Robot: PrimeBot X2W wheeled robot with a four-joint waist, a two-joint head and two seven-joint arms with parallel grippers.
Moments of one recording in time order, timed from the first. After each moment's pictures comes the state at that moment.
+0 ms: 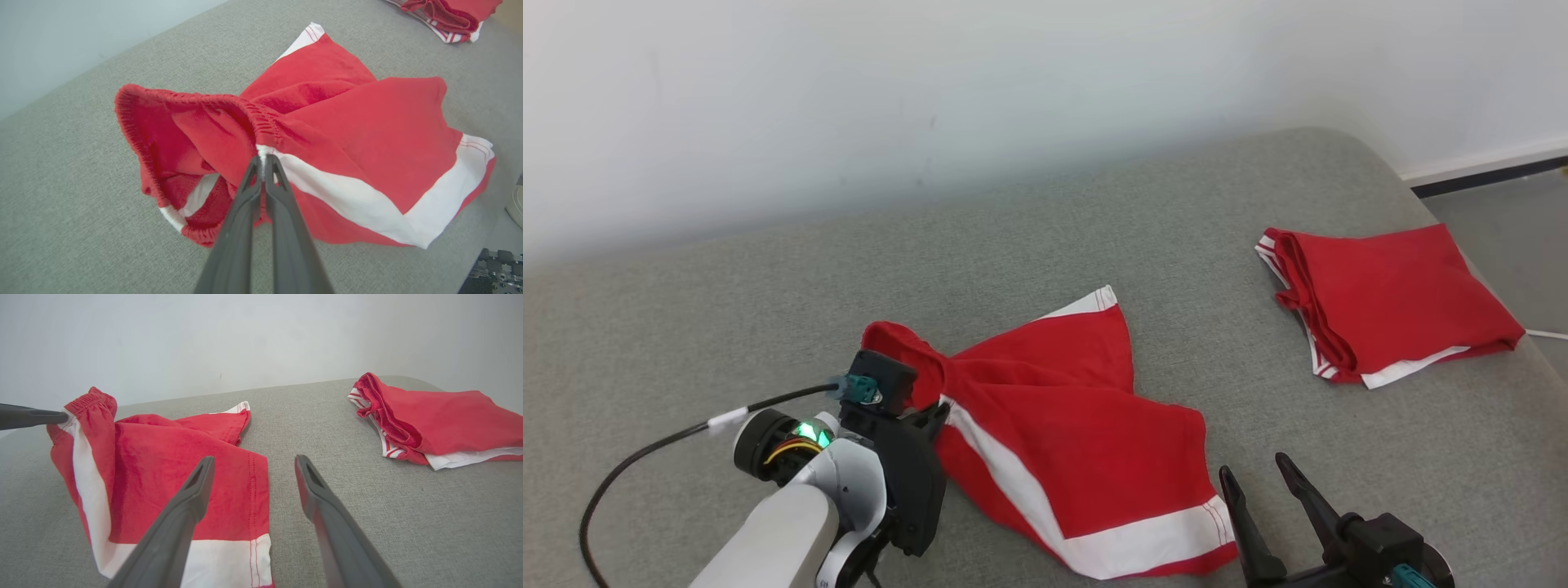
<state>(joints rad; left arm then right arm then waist) -0.54 0.33 -0.64 0.38 -0.55 -0.09 0.38 -0.06 -0.13 0.24 0.32 0.24 0.13 -0.26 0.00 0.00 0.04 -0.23</state>
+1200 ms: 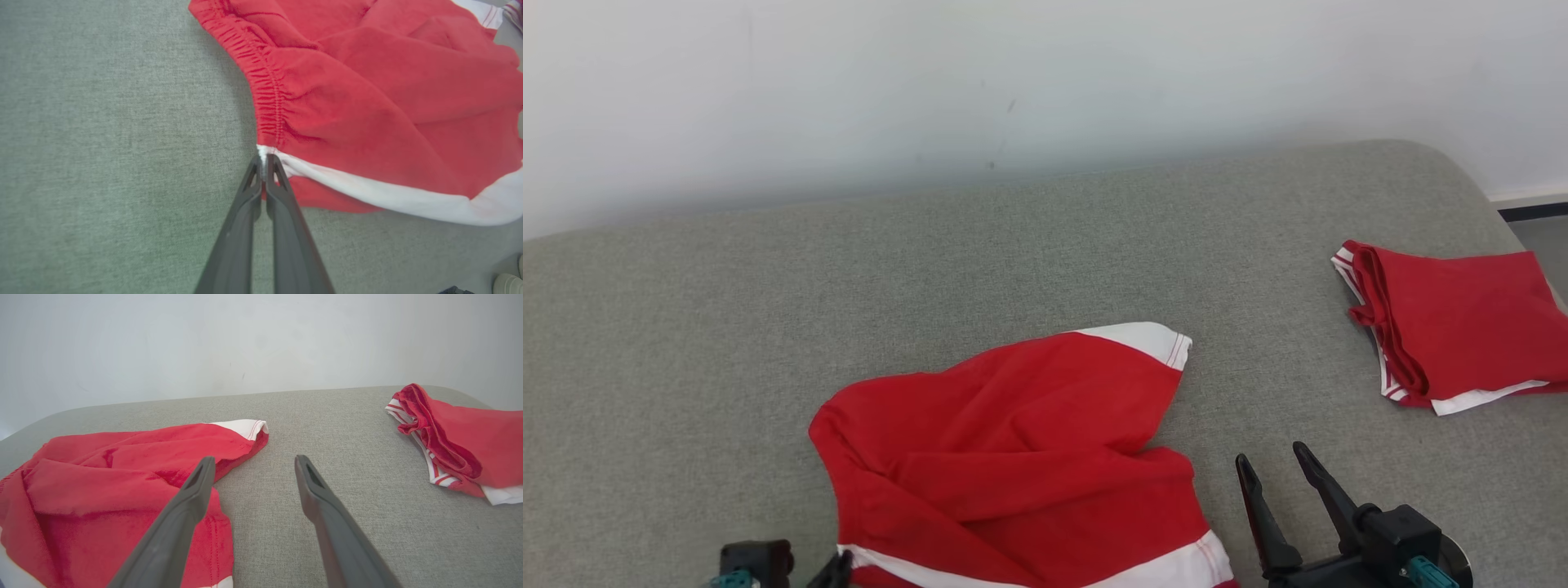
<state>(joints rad) -0.07 0.40 -0.46 0.20 -0.69 0.13 0.16 -0.06 -0.14 0.21 0.31 0.23 0.13 -0.26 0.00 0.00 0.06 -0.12</state>
